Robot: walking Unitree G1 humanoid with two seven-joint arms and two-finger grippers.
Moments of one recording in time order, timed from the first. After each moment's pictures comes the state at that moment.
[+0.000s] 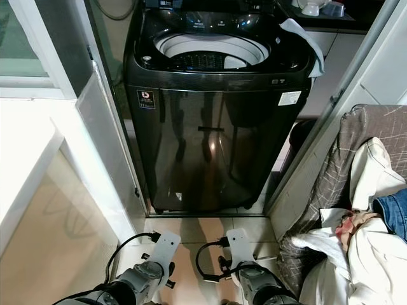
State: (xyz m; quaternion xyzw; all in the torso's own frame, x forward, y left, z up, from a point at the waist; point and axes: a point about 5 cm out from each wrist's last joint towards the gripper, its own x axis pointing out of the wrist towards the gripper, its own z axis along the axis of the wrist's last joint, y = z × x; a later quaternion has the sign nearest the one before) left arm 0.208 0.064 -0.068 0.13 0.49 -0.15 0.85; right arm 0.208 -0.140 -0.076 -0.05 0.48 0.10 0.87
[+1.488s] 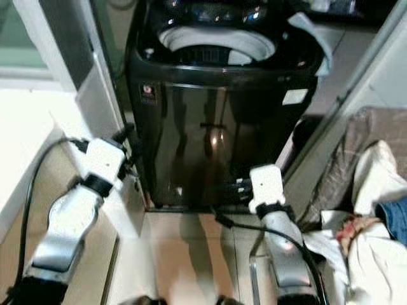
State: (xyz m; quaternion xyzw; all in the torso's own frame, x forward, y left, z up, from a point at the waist) left arm 0.279 0.128 0.153 0.16 -0.16 -0.19 0.96; right arm 0.267 -0.163 0.094 -0.11 -0.07 0.08 0.99
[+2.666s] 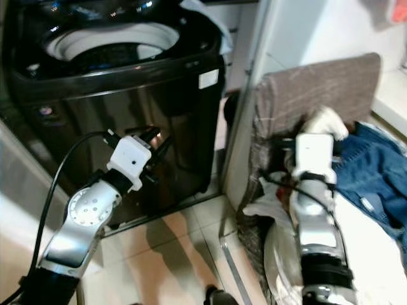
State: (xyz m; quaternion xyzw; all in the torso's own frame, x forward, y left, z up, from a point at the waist) left arm 0.284 0.103 0.153 0.18 -0.12 -0.25 0.94; right arm 0.305 -0.250 0.124 -0.18 -0.02 -0.22 0.96
